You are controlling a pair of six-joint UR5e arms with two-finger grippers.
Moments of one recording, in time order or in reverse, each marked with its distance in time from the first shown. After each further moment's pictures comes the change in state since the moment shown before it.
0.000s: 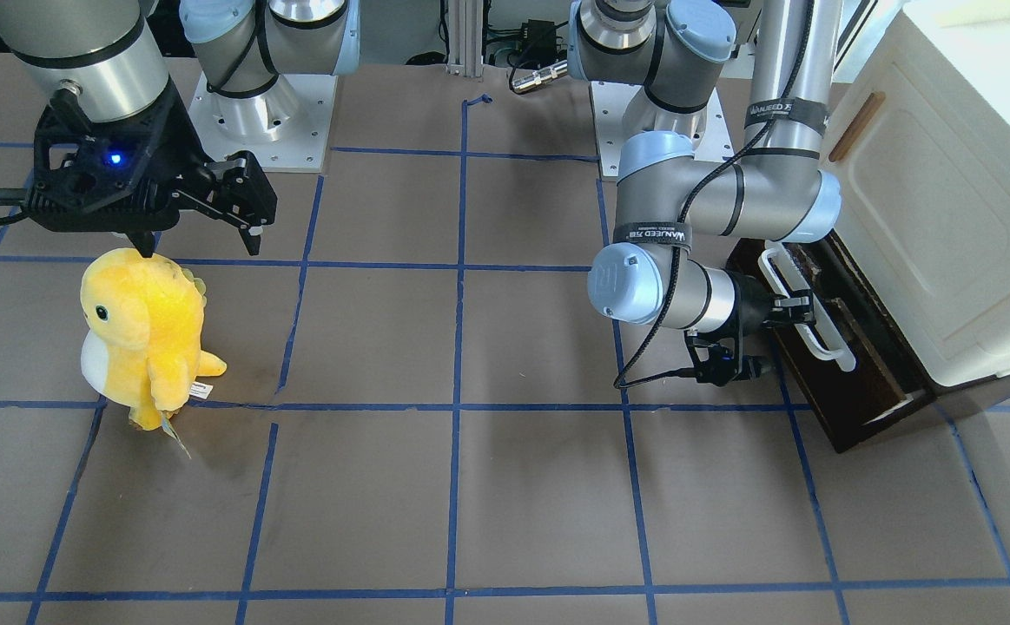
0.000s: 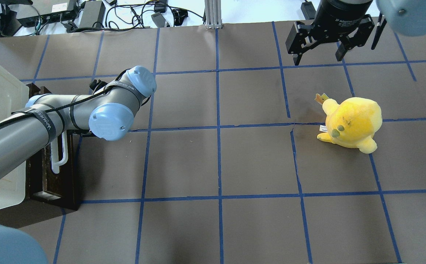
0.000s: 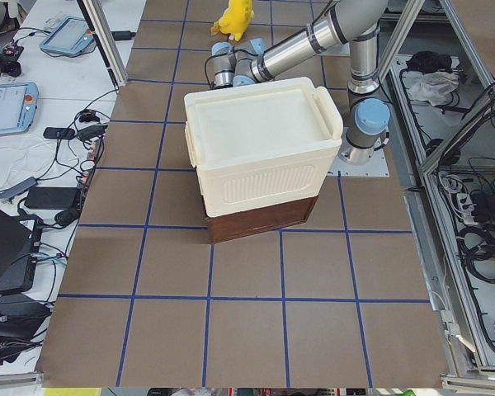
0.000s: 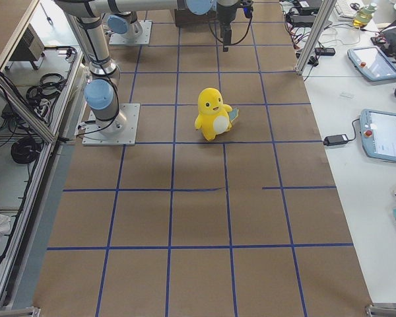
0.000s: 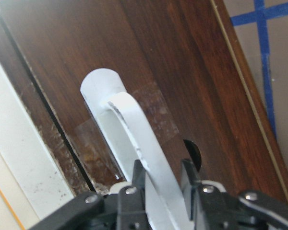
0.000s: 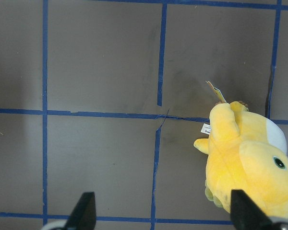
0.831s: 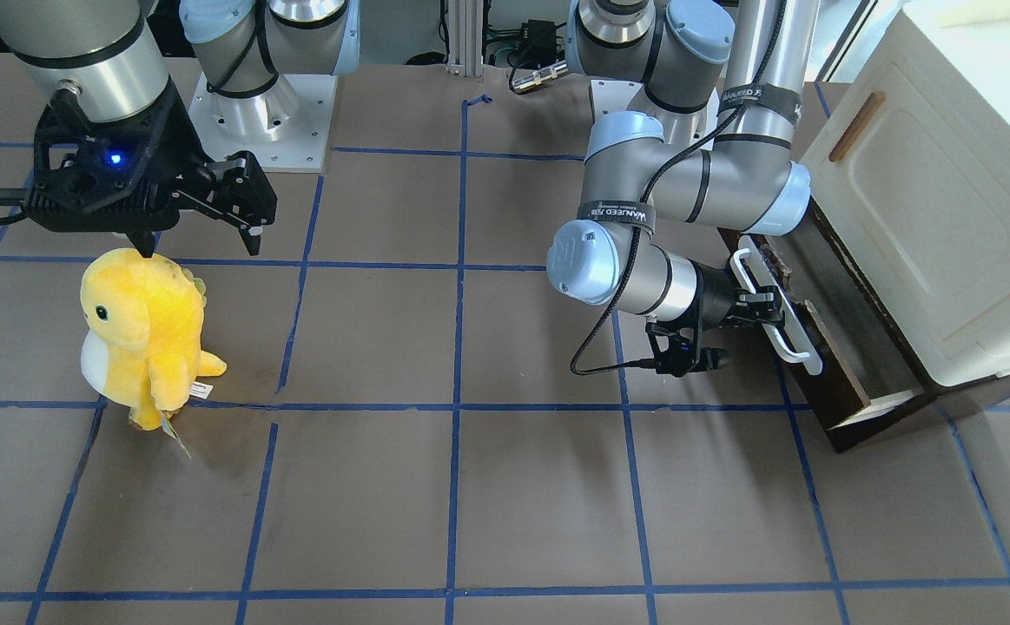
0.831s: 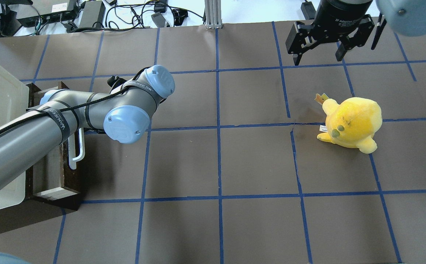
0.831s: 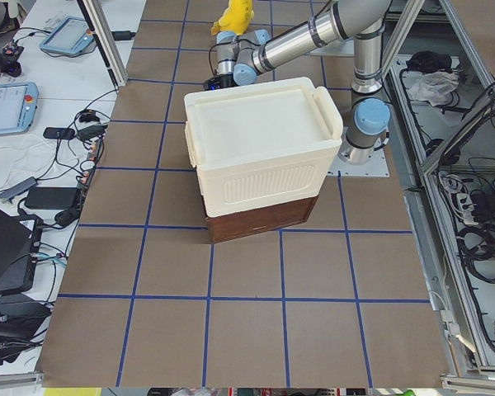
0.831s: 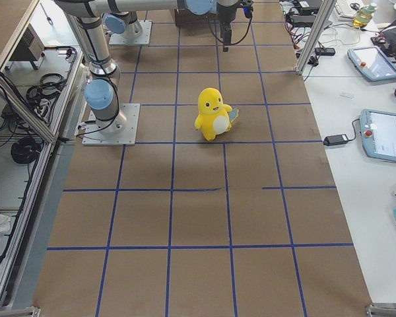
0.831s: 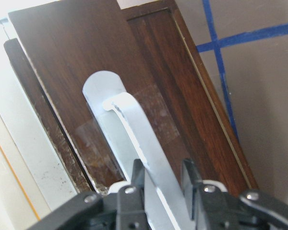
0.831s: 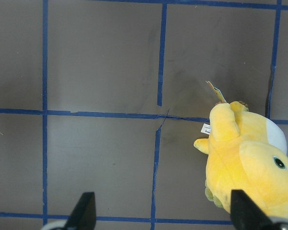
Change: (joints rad) left arm -0.076 0.014 0.013 -0.003 -0.029 -0.001; right arm 0.000 0.000 0.000 0.000 0.000 0.000
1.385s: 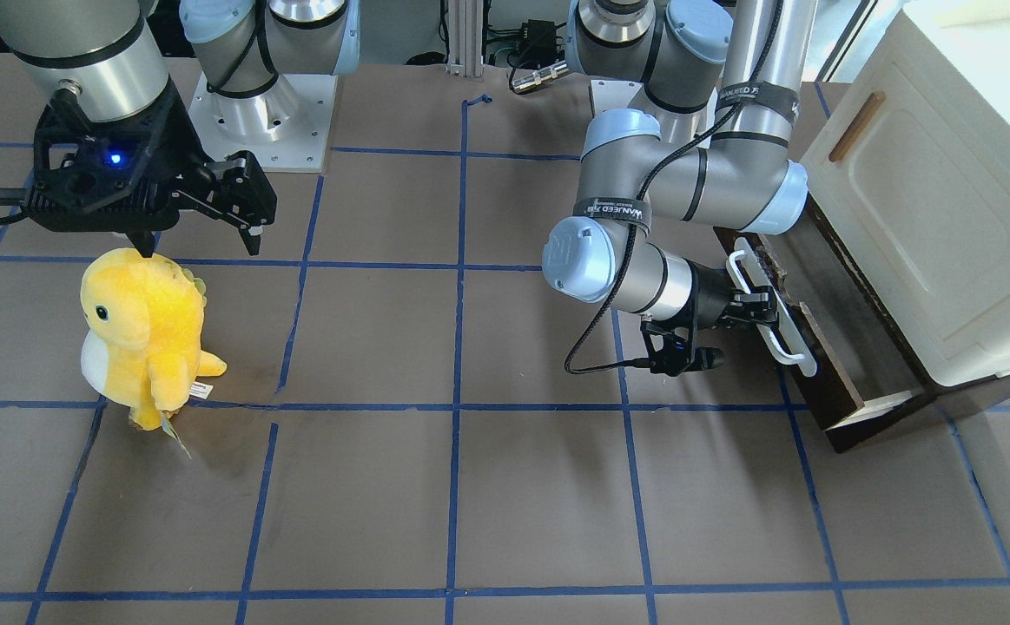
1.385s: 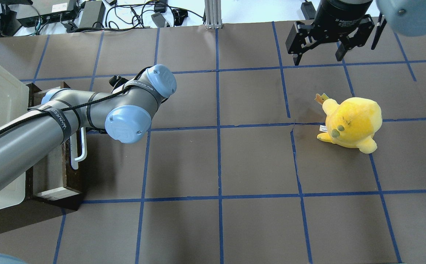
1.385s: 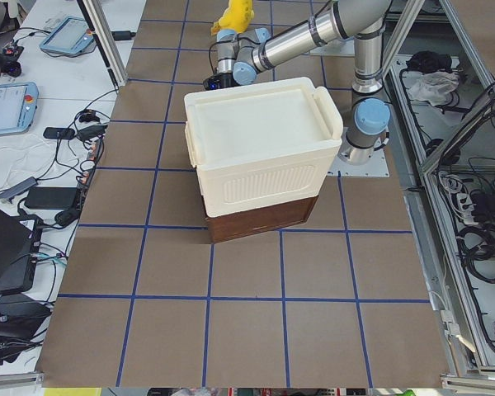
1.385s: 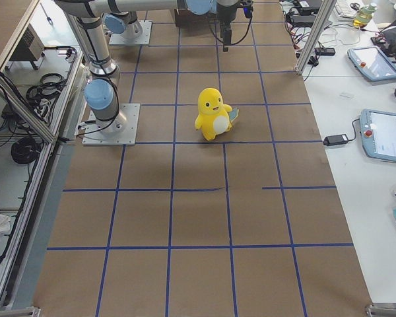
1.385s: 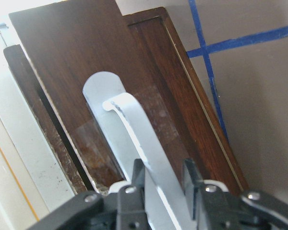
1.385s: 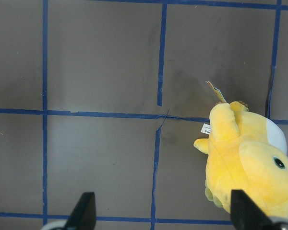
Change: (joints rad) left arm -0.010 0.002 0.010 0.000 -0.020 0.000; right arm 0.000 0.000 0.000 0.000 0.000 0.000
